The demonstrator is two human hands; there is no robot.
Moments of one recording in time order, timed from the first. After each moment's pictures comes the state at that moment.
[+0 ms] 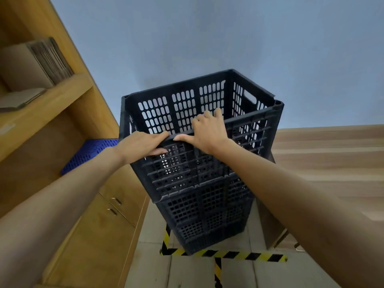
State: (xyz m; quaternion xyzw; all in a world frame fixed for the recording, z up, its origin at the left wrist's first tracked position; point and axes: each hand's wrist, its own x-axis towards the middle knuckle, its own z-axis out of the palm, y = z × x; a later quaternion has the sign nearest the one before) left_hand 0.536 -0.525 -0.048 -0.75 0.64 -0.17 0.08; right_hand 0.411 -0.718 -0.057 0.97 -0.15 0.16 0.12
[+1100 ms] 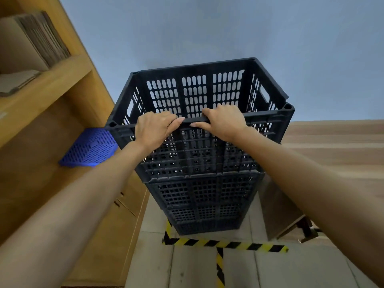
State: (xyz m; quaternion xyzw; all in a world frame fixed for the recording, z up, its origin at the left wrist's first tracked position) left_hand 0.577 -0.551 -0.080 -0.78 0.51 -0.36 -0.08; right_hand 0.449 -0.735 -0.064 0.97 -0.08 0.18 0.11
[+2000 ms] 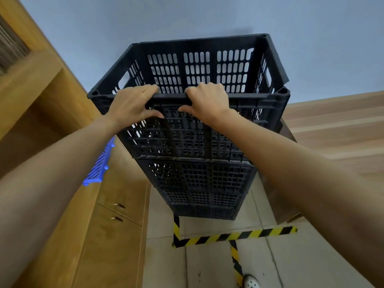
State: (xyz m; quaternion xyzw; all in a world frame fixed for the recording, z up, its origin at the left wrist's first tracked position) left_hand 0.754 -0.547 -0.064 -0.72 0.65 -0.24 -0.03; right_hand 0.573 -0.700 -0.063 0.97 -0.15 0.18 0.08
